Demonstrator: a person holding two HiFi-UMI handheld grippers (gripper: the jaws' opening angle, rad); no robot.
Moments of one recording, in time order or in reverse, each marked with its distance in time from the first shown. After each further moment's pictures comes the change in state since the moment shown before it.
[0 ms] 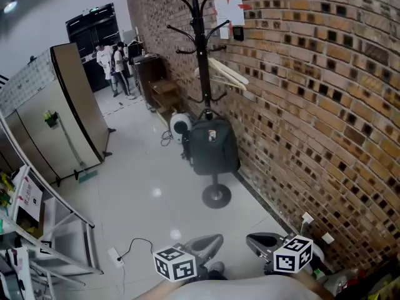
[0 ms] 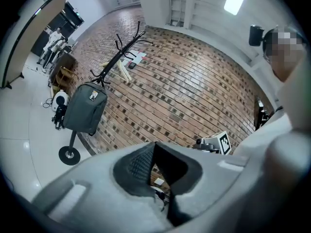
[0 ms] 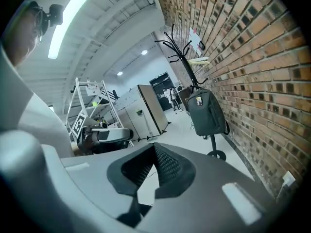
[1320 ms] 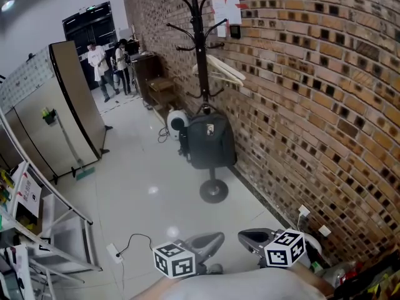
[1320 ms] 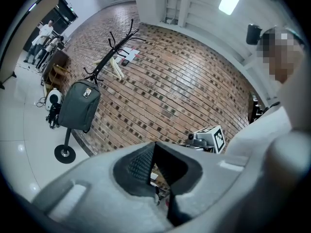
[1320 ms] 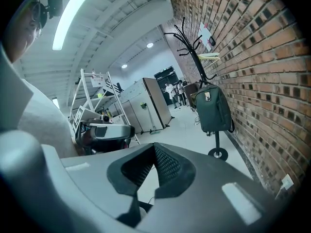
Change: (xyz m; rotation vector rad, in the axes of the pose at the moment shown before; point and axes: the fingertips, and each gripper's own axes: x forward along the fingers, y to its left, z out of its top) left arm -0.019 -0.028 -0.017 0.024 0.030 -0.071; right arm 0.007 0.035 -0.020 -0.063 0.079 0.032
